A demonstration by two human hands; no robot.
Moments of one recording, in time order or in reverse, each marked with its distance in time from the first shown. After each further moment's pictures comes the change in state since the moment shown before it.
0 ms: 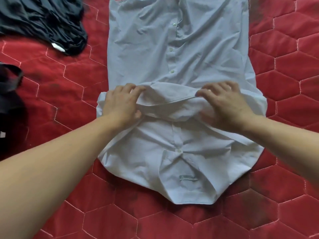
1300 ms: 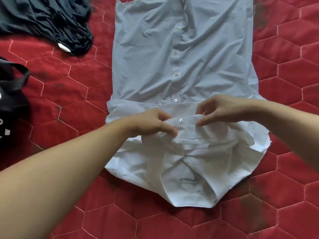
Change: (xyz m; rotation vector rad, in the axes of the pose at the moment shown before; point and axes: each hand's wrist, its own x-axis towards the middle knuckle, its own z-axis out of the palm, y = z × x) left_hand -0.007 0.047 -0.016 -1.048 -0.760 -0.095; right_hand 0.030 0.011 -0.021 0.876 -0.760 0.172
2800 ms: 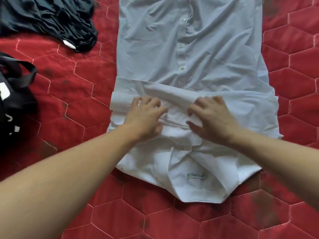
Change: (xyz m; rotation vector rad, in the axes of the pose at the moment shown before) left_hand 0.007 -0.046 -0.001 1.202 0.566 0.217; right_hand 0.016 0.001 0.083 -0.808 0.743 -0.299
